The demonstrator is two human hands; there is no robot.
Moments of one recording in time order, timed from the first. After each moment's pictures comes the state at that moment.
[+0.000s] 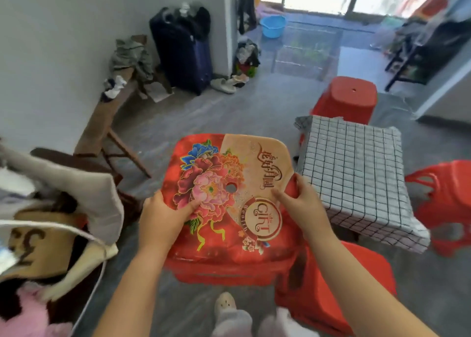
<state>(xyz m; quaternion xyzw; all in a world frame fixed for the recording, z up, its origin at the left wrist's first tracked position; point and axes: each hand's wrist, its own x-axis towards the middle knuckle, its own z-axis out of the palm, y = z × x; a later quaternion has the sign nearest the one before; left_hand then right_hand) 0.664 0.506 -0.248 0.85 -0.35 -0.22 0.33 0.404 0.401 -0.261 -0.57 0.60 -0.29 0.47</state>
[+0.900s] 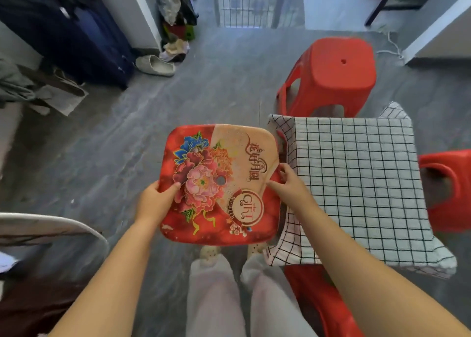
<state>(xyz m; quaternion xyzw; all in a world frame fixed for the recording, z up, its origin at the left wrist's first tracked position) 0.734 -0.039 -0.414 0.81 -0.35 -0.43 0.19 0.434 -0.064 -0.423 -0.41 0.67 -0.22 0.59</state>
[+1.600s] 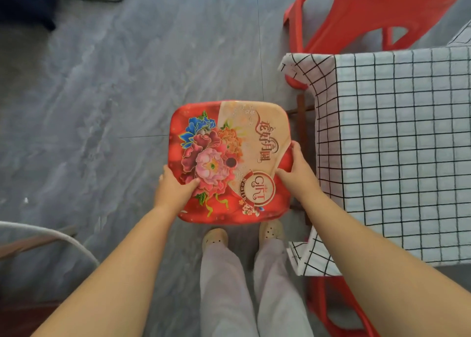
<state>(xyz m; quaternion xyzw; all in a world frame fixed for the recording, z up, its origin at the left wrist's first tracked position) 0.747 -0.124 -0.683 0.81 -0.37 -0.46 0.01 0.462 -0.125 -0.674 -0.42 0.76 -0.11 0.48</state>
